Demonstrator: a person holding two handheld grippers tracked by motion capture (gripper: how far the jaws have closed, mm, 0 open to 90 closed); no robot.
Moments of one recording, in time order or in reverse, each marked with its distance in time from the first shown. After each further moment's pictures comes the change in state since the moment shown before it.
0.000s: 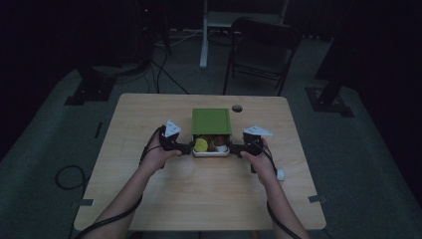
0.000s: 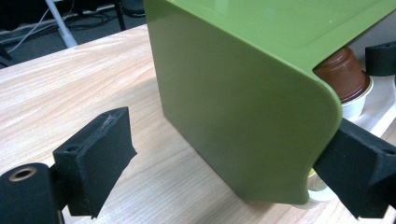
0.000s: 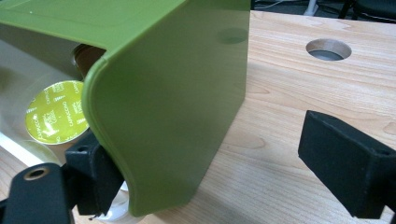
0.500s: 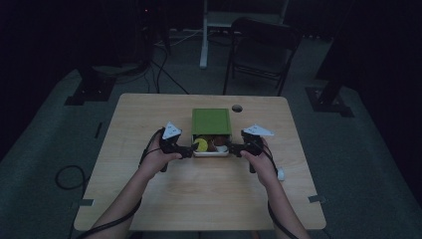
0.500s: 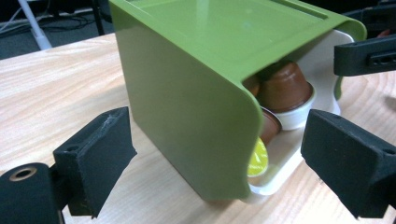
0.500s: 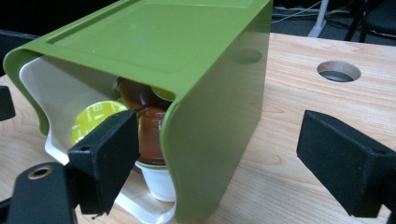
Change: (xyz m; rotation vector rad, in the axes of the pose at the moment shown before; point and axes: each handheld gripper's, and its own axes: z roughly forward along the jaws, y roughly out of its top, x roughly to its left) left arm -0.013 0.000 -0.013 -0.037 -0.087 -0.039; right arm 0.013 0.010 -0.015 -0.051 0.039 -0.005
